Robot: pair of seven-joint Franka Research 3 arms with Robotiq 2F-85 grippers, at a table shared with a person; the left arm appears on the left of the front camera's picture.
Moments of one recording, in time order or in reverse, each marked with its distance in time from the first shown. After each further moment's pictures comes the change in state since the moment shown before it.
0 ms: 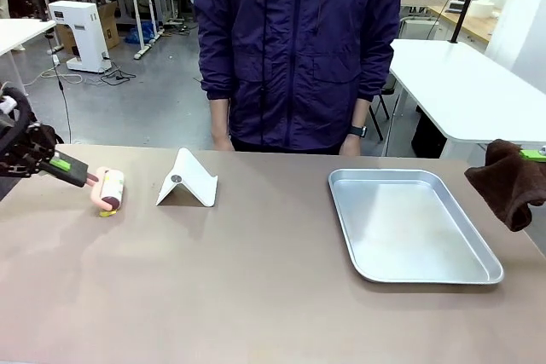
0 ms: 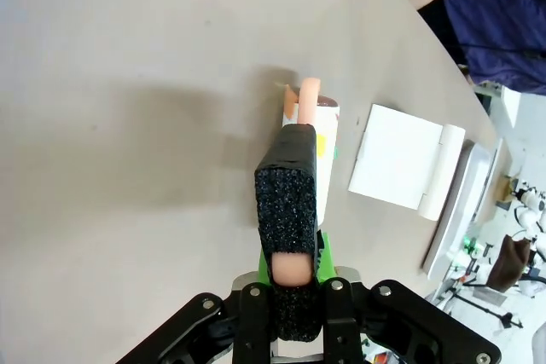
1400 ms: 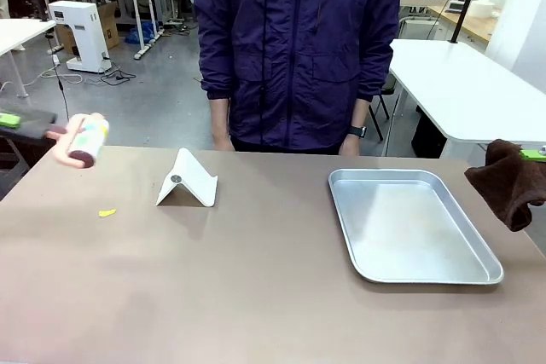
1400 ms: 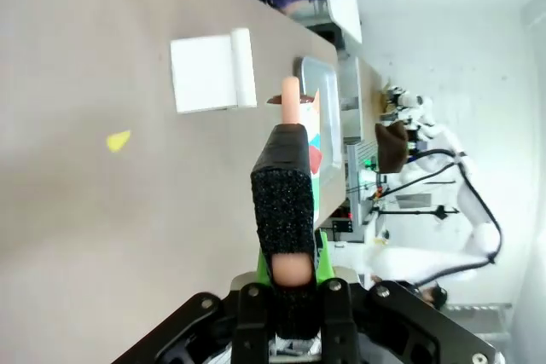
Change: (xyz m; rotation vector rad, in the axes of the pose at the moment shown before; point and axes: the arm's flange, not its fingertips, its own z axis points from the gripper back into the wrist) left arm -0.080 0.016 0.127 -0.463 0.035 -0.272; right arm 0.000 0.000 0.000 0.000 0.000 0.000
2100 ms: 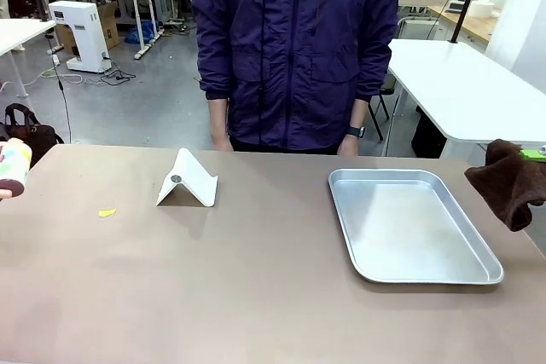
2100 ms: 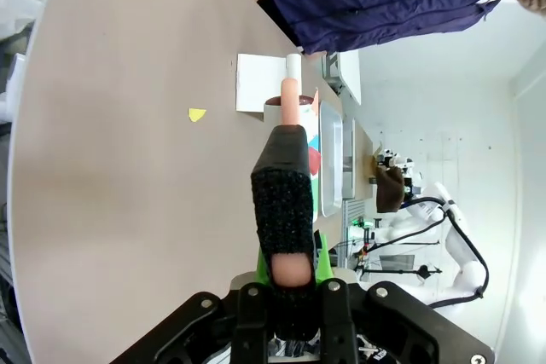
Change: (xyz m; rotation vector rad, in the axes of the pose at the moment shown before) left arm -0.075 0.071 0.074 -0.011 -0.193 0.105; right arm 0.000 0.000 0.000 0.000 0.000 0.000
